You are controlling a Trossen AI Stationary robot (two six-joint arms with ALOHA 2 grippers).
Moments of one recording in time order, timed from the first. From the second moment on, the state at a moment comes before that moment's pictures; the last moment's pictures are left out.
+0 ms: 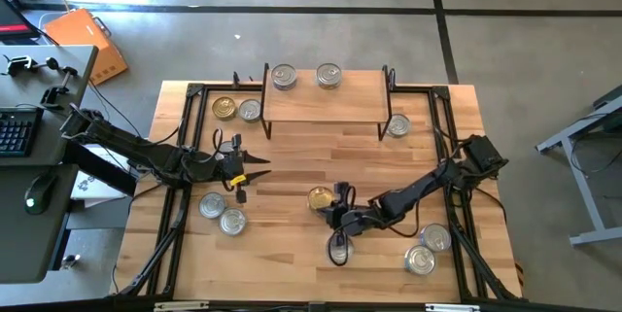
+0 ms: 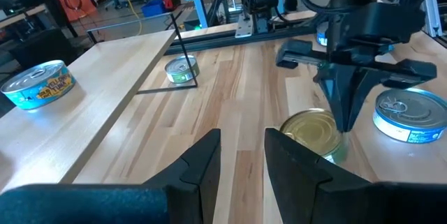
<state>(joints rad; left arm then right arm) -0.32 0.88 0.47 0.10 -0.51 0.08 0.43 1.86 0.94 0.25 0.54 0.00</state>
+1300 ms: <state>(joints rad) -0.32 0.88 0.47 0.09 -0.51 0.08 0.44 1.56 0.97 0.04 0.77 -0.31</state>
